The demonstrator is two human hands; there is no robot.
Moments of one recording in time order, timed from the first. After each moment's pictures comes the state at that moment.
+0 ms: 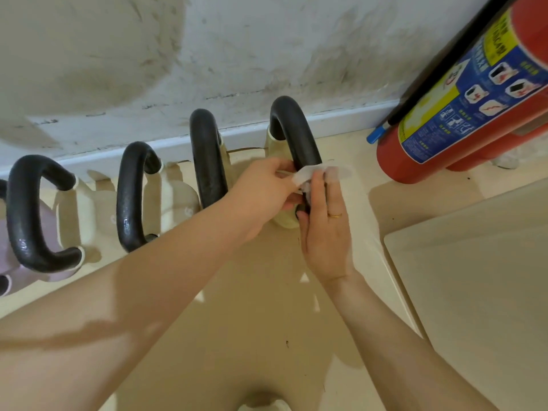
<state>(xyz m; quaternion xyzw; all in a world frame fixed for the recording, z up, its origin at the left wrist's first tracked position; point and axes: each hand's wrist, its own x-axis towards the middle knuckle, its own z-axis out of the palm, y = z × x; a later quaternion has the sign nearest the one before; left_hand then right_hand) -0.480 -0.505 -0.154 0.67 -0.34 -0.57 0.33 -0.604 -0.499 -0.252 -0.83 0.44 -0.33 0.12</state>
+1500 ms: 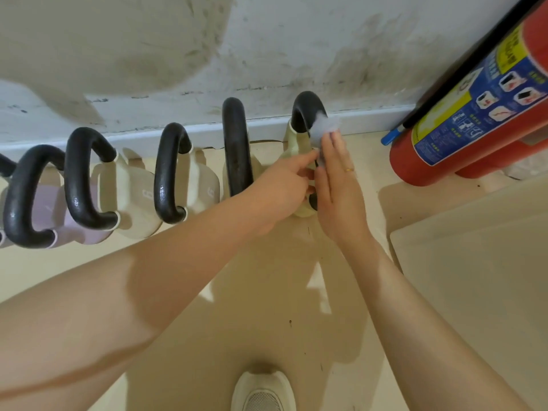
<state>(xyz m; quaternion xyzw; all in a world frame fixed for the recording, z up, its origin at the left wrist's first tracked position) -0.487 -0.479 -0.143 0.65 -0.37 -0.58 0.32 -0.593 -0.512 -0.198 -0.76 0.47 -0.28 0.35</state>
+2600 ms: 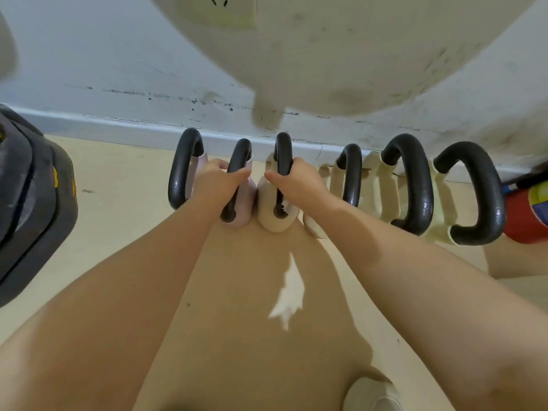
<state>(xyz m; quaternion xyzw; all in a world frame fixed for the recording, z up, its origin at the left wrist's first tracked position) -0.193 -0.314 -0.173 0.87 -0.15 -0.32 0.35 -0.298 -0.402 -0.176 -0.76 0.50 0.01 0.41</state>
